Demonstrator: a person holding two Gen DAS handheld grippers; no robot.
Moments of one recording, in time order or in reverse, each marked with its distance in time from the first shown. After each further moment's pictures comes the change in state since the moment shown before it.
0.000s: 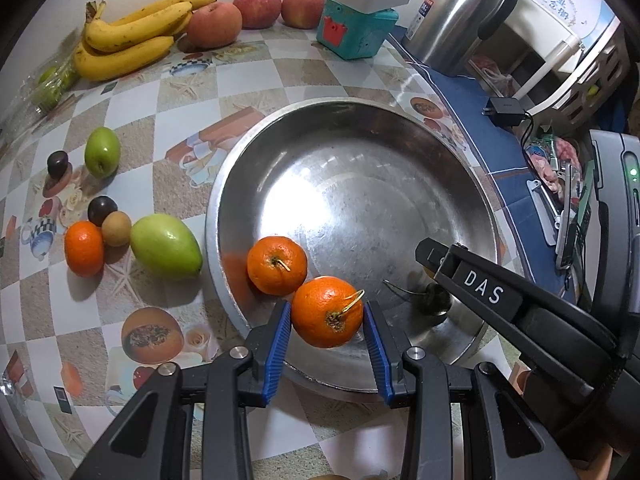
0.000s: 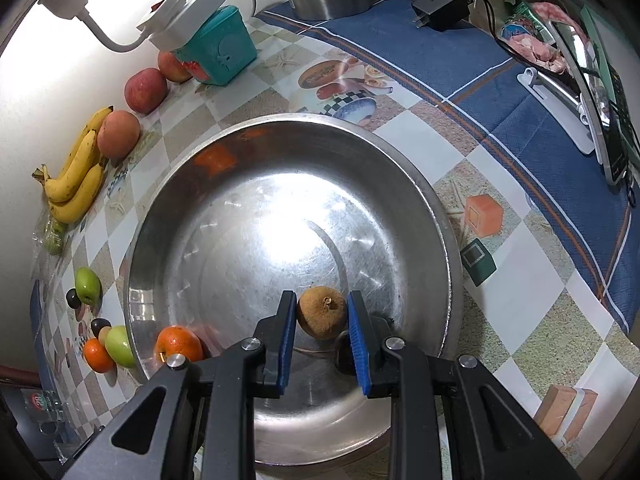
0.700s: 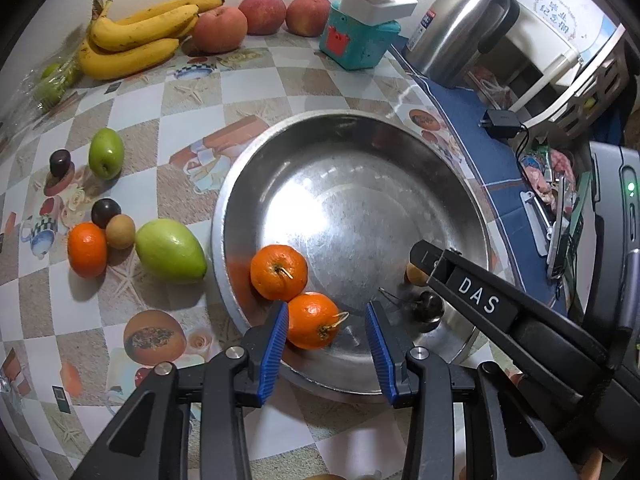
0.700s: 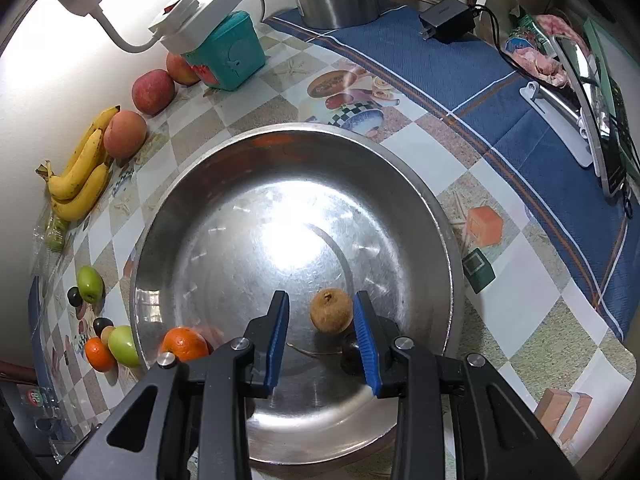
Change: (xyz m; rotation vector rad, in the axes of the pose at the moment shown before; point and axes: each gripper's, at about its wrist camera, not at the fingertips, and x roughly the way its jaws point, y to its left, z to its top) left arm -0.011 0.005 0.002 -0.020 -0.023 -0.027; right arm -0.008 0.005 0.001 -0.016 -0.028 -0.004
